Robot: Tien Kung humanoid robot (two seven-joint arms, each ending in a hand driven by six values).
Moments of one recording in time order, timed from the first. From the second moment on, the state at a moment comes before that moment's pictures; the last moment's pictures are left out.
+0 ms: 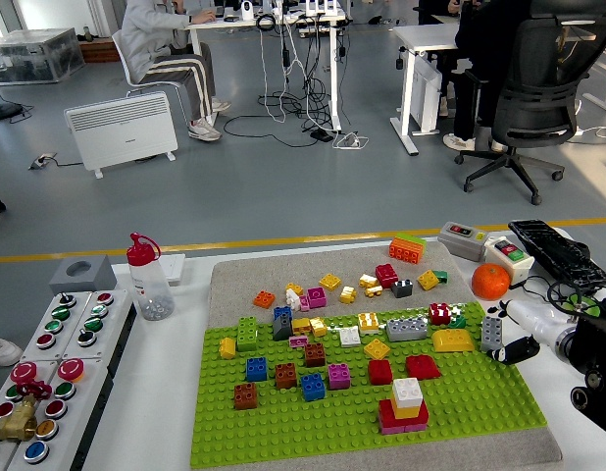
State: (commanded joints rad) left arm -0.11 0.02 -1.22 -0.18 1.03 0.24 0.23; right arm 0.81 -0.47 0.59 0.80 -1.64 0.01 -0.15
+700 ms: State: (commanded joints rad) left arm -0.11 0.02 -1.22 -0.18 1.03 0.24 0.23; right arm 0.81 -0.47 0.58 0.79 -1.65 0.01 -0.15
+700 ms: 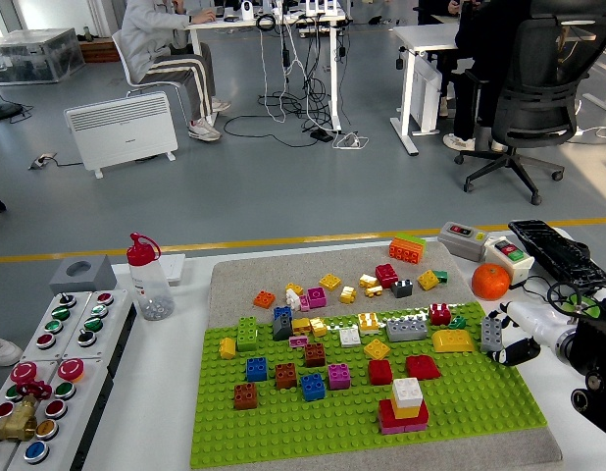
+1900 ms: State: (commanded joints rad) left arm -0.10 0.01 -1.22 -0.18 1.04 0.24 0.24; right arm 0.76 -0.54 0.65 0.94 -1.66 -0.04 -0.12
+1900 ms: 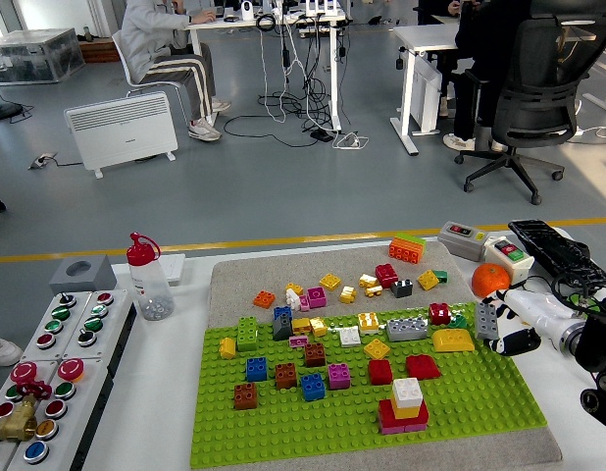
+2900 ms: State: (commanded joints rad) left arm -0.10 0.02 -1.22 -0.18 1.03 0.24 0.23; right arm 0.62 -0.86 0.75 1.68 -1.63 -0.01 -0.12
